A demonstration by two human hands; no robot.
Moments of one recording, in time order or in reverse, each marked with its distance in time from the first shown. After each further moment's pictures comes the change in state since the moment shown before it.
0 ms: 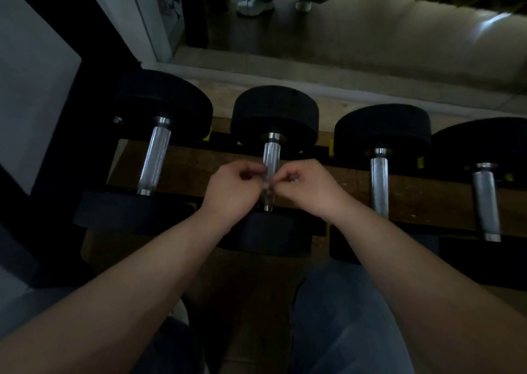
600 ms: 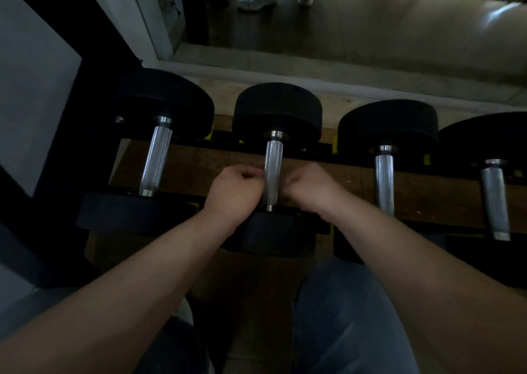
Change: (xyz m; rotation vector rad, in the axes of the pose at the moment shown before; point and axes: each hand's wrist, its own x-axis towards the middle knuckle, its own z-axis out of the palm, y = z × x) left_hand 0.000 0.002 0.002 0.011 -0.002 -0.172; right_hand 0.006 -0.010 0.007 -0.130 -0.004 0.373
